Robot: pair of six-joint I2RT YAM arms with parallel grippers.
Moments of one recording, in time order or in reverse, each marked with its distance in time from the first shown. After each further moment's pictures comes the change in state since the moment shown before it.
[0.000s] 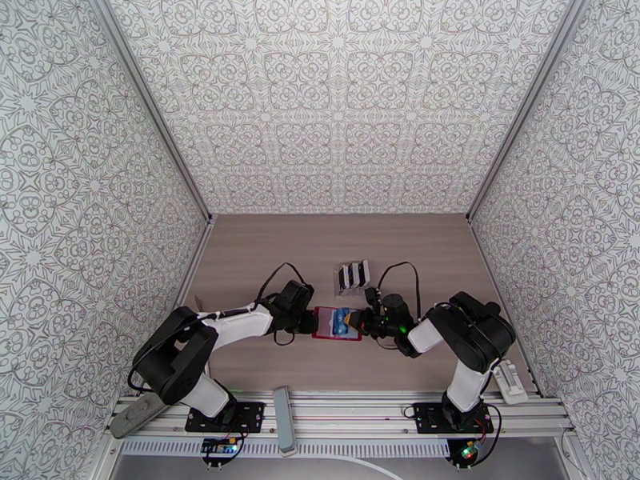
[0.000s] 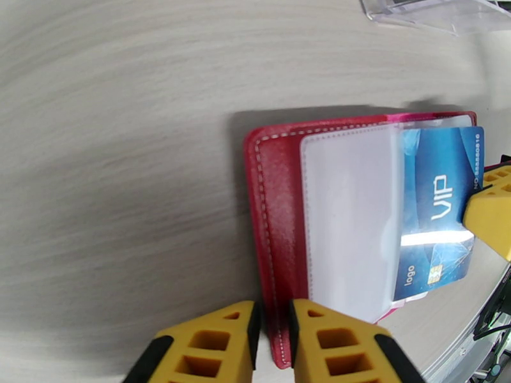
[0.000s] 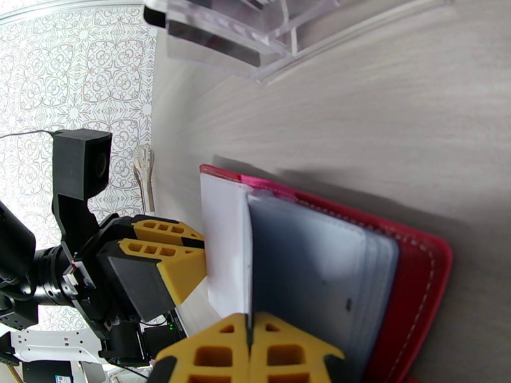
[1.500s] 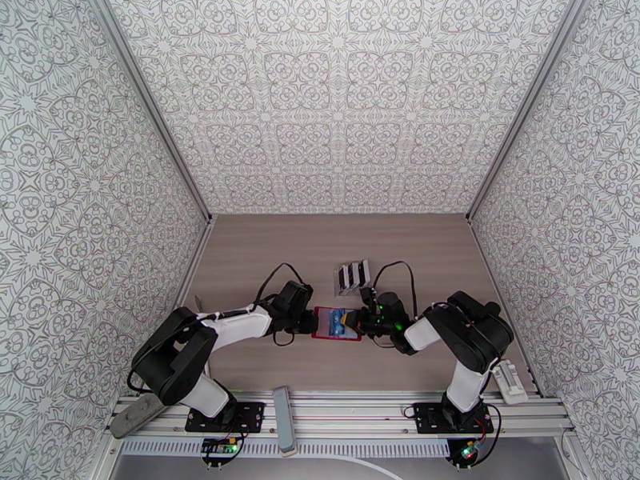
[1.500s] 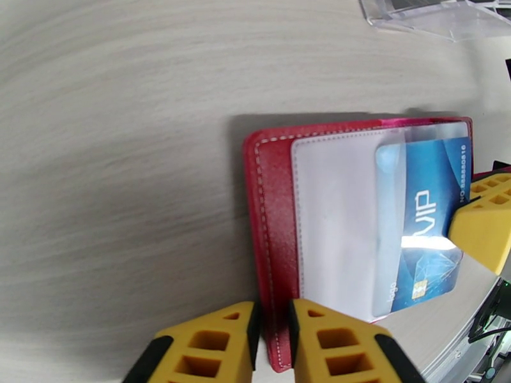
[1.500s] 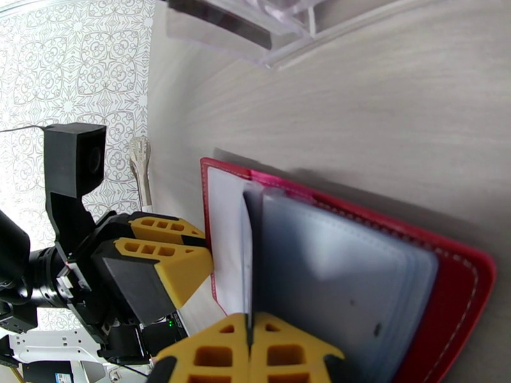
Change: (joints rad) left arm 0.005 -0.005 -0.021 0.038 0.014 -0.023; right arm 0.033 0.005 0.048 -0.073 0.002 -0.001
